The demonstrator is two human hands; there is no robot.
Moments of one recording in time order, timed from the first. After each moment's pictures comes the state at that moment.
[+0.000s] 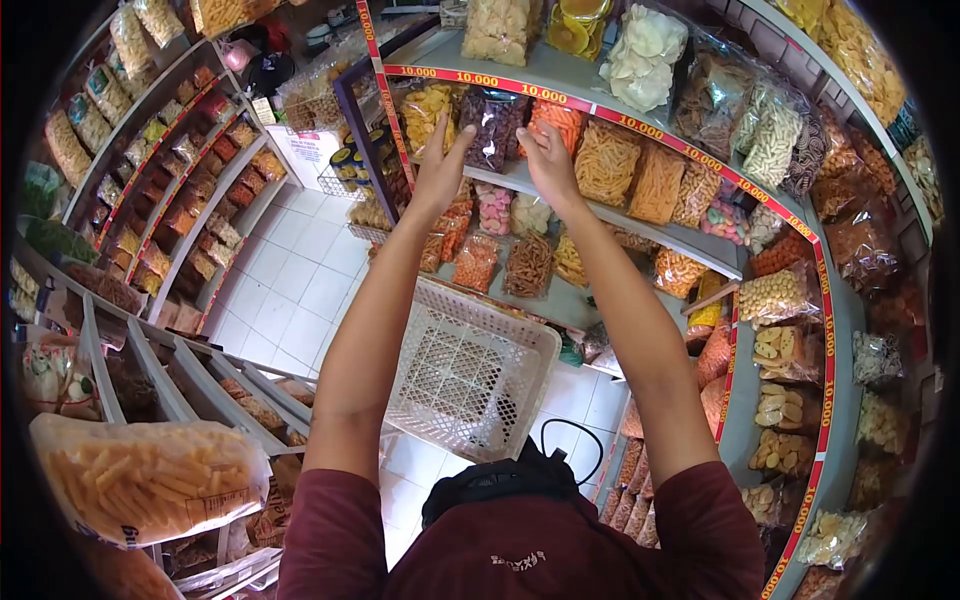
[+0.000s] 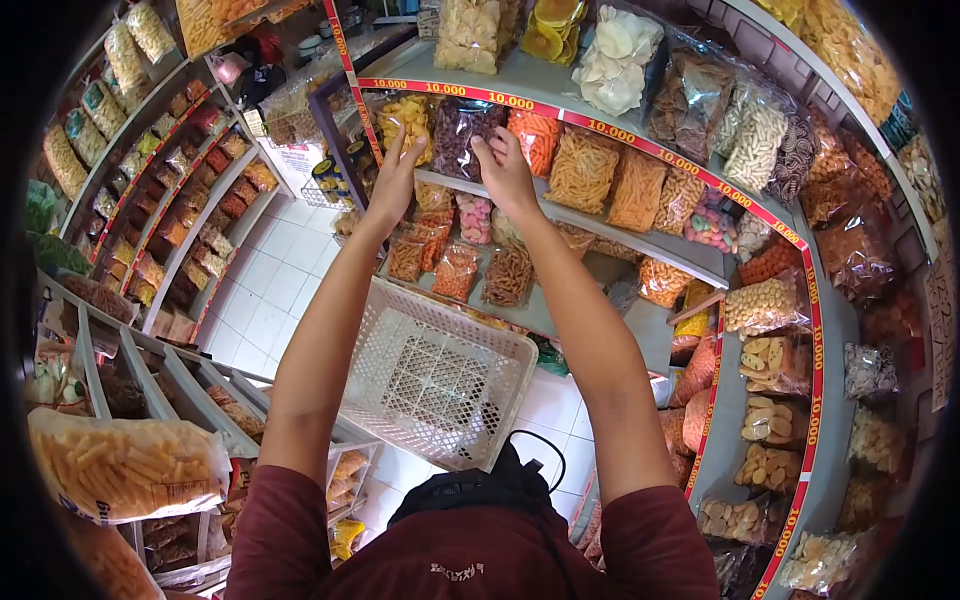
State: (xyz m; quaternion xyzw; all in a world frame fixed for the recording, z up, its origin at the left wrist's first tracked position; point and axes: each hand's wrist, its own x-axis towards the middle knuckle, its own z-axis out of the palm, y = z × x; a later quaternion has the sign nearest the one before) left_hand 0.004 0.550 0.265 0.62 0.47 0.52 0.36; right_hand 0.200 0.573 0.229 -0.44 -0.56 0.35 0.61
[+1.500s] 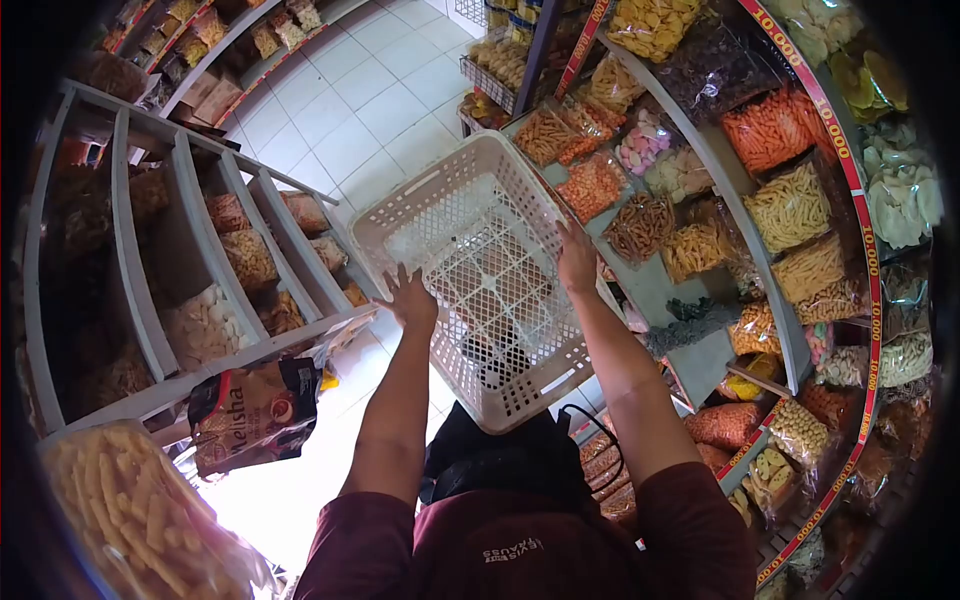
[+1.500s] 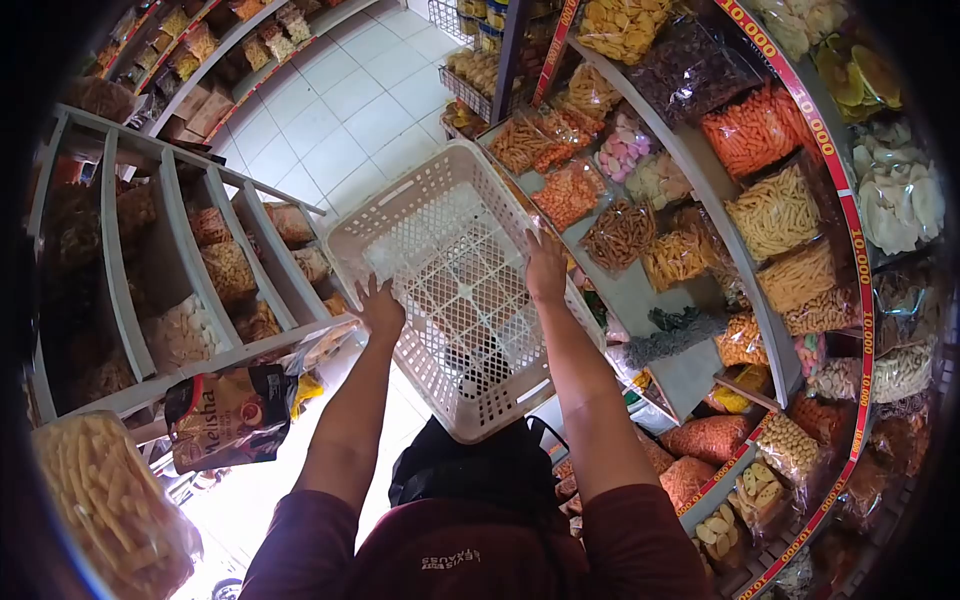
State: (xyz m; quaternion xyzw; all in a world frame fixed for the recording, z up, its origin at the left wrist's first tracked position) left_hand -0.168 0.294 -0.128 0.32 0.92 -0.05 0.23; right_hand 0.088 0.485 -0.152 -0.54 -0.82 0.16 0.07
